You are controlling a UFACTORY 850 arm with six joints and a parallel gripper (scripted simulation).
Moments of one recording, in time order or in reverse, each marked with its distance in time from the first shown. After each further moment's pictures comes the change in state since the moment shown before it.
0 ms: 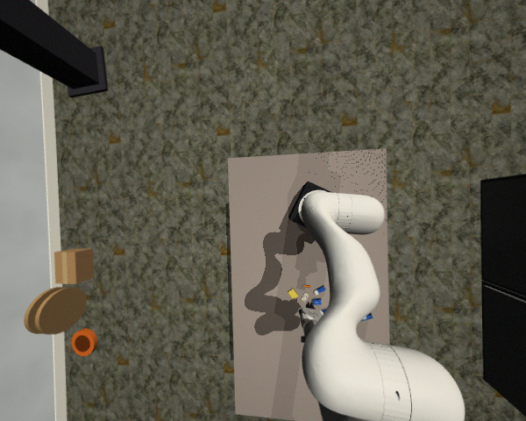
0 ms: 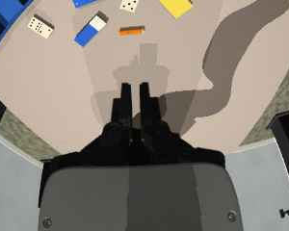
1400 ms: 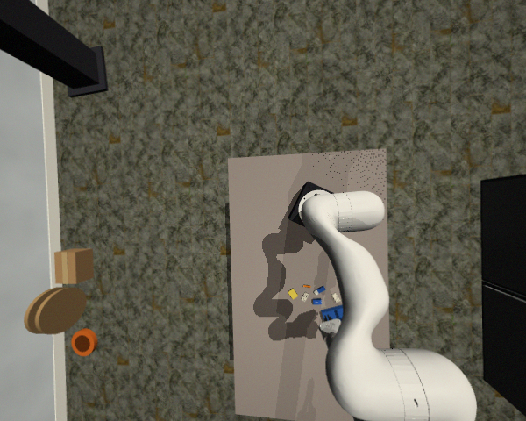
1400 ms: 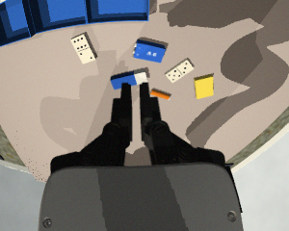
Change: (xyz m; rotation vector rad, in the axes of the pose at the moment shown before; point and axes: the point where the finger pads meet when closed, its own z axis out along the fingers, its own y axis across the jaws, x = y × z) arm 0.068 -0.103 0.030 -0.015 0.106 -0.469
